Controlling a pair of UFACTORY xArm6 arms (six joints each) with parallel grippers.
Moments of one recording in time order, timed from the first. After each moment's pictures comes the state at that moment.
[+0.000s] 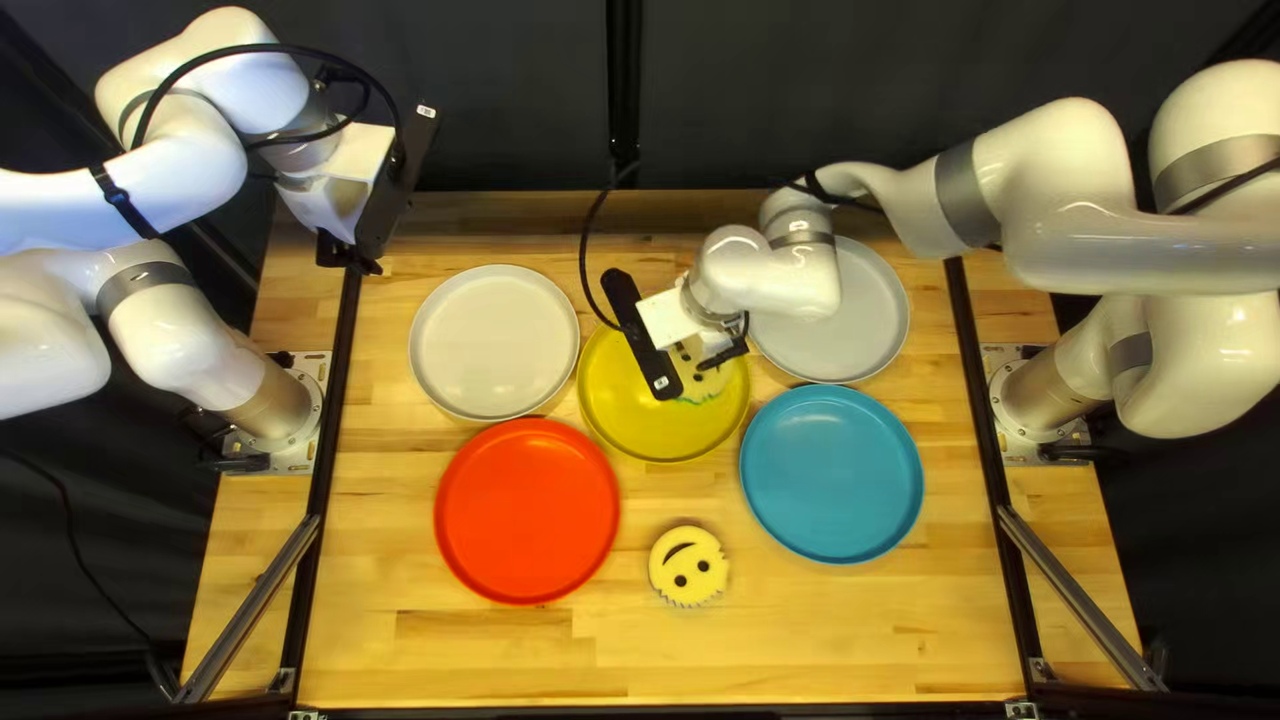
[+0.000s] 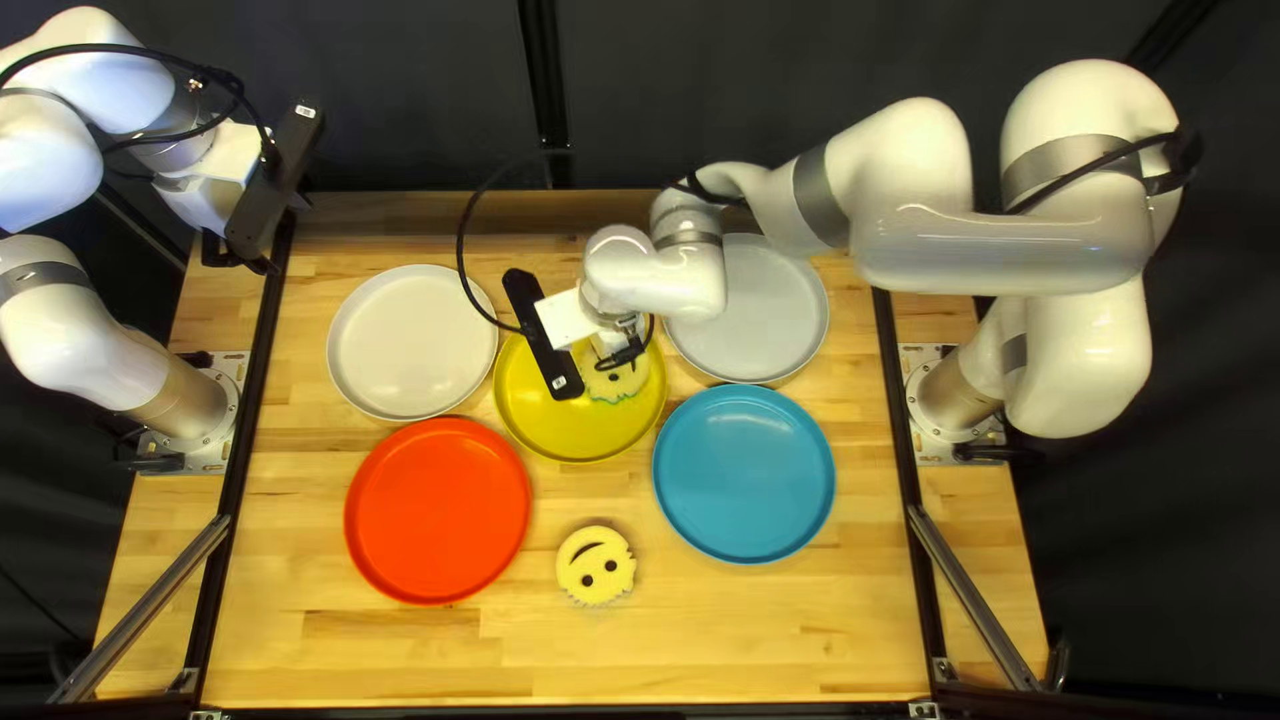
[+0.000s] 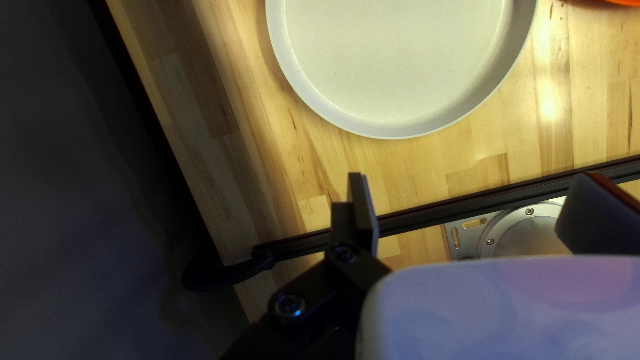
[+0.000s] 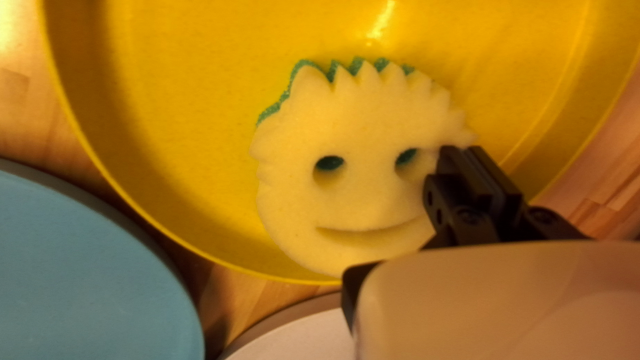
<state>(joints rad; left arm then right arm) 0.64 -0.98 -0.46 -0.11 1.33 0.98 -0.17 0.33 -1.03 -0.18 0.59 -0.45</state>
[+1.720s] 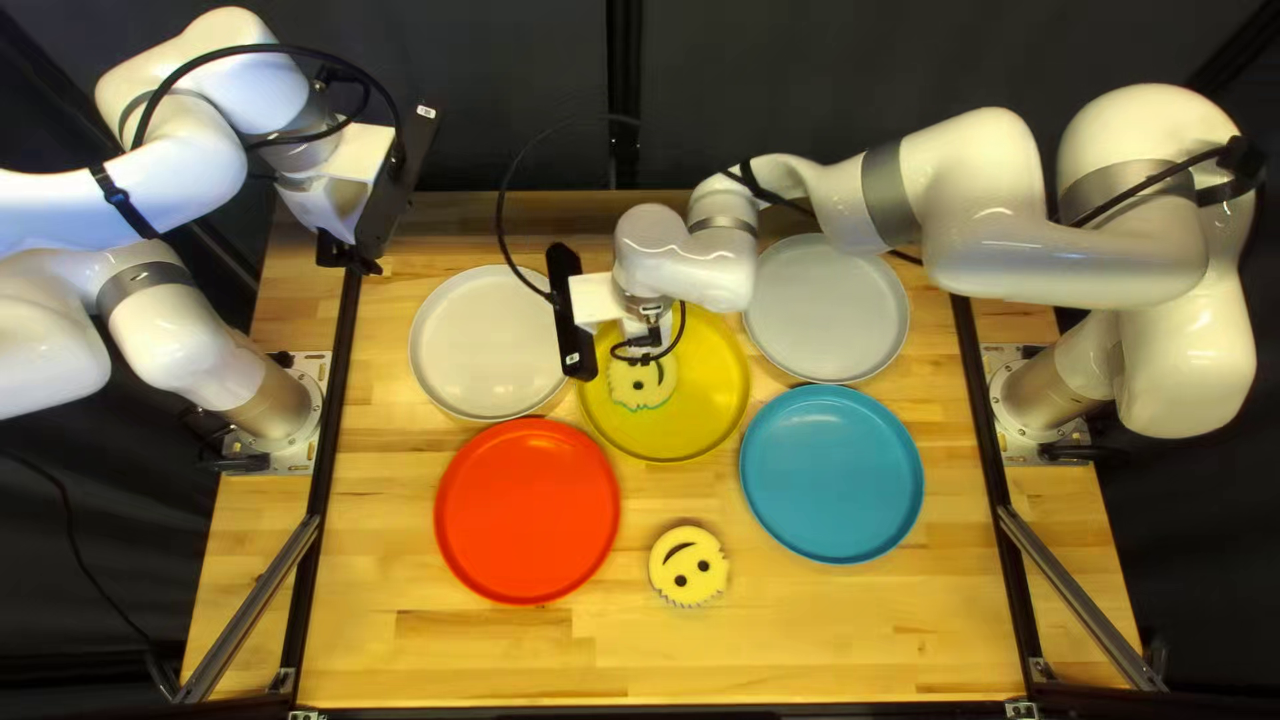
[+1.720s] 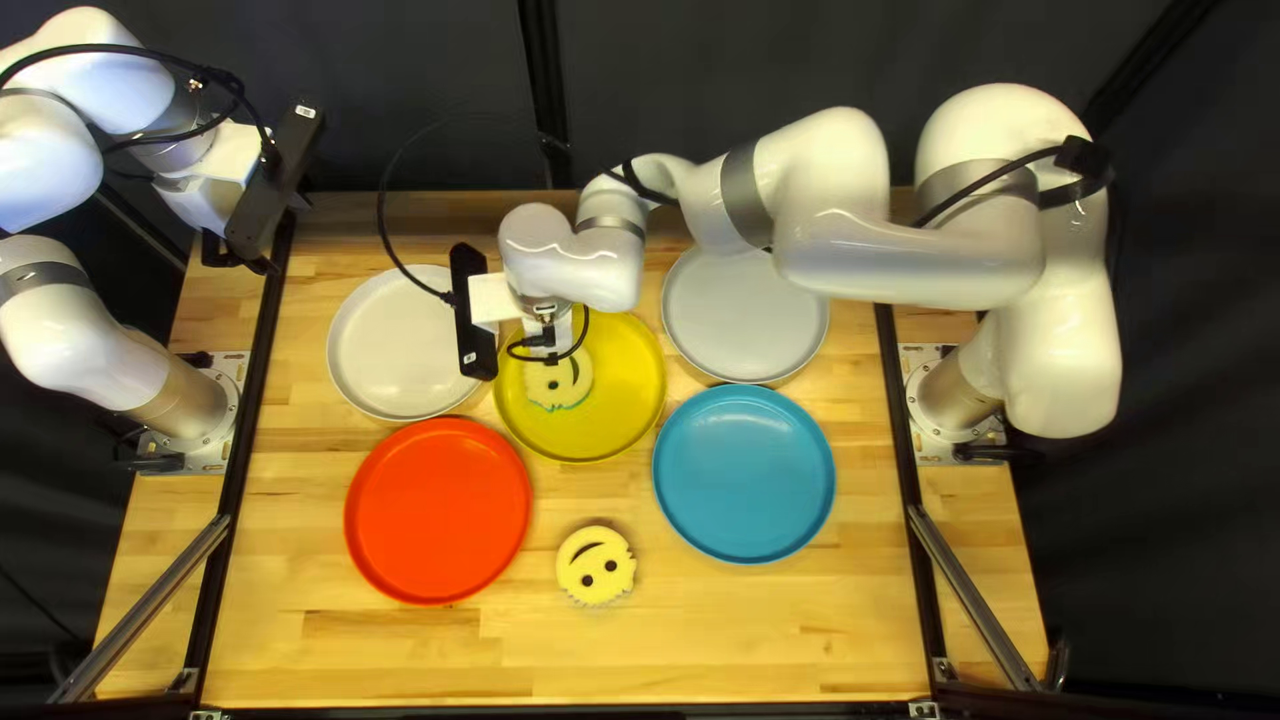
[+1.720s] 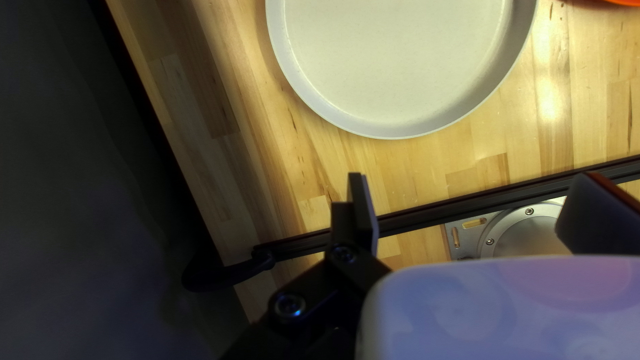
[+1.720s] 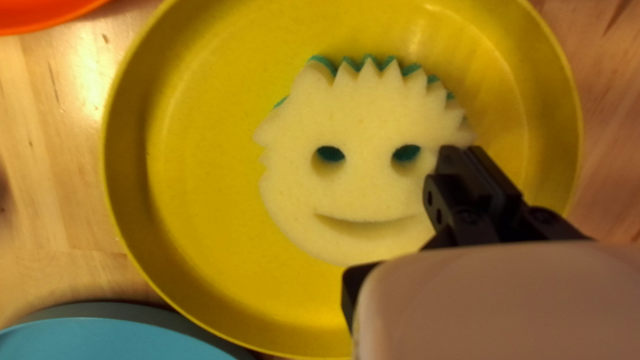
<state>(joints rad) 0.64 -0.98 -0.46 -0.11 1.33 0.98 -0.09 0.54 -1.40 -0.07 0.80 -0.24</state>
